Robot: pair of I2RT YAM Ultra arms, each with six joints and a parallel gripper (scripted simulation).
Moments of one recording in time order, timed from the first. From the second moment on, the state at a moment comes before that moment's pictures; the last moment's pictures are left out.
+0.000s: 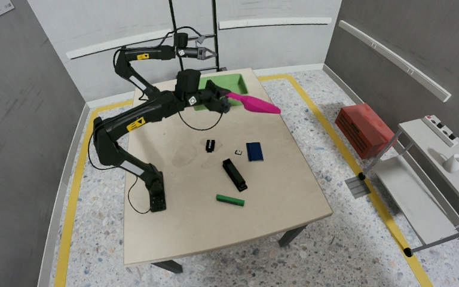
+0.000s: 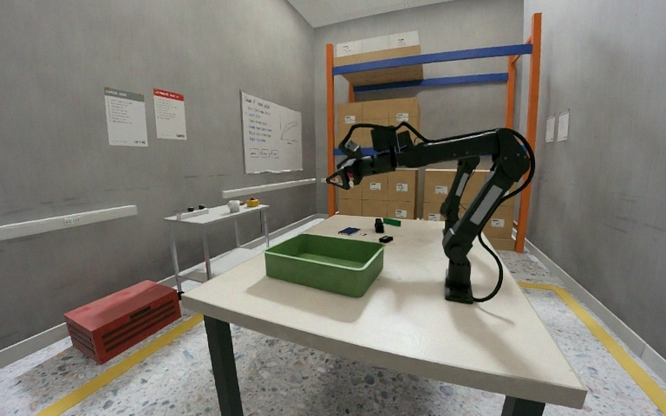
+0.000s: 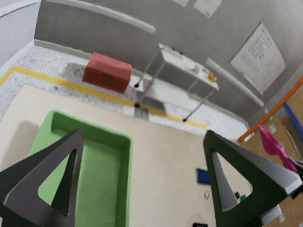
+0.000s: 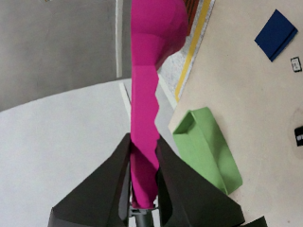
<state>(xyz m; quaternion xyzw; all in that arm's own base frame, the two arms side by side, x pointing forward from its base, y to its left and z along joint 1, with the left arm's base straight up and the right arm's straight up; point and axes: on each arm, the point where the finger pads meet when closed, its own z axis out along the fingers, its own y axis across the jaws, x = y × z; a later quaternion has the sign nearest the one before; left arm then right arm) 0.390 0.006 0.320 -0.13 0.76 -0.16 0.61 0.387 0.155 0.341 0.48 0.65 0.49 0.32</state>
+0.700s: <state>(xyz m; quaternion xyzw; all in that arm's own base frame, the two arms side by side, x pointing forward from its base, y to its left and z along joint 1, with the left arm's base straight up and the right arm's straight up) 0.269 -0.187 0.483 0.21 0.72 -0.22 0.62 0.261 0.286 0.215 0.47 0.63 0.54 0.30</state>
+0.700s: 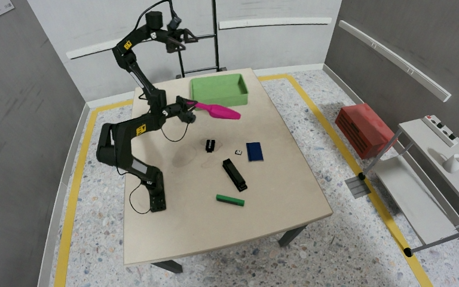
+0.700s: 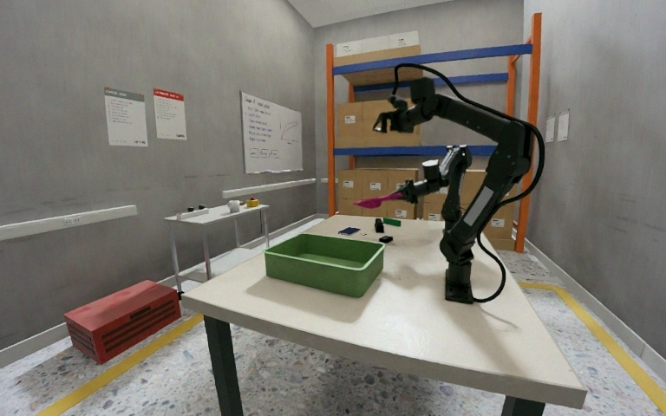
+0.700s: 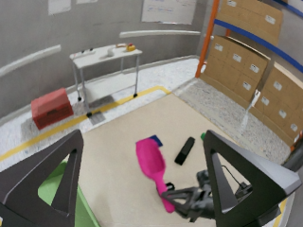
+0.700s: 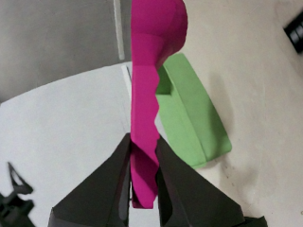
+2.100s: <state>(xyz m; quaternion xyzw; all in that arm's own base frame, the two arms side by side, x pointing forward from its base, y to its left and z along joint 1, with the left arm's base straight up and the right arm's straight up) 0.204 -0.195 0.511 0.30 0.72 -0.21 0.59 0.182 0.380 0.119 0.47 0.57 0.58 0.35</state>
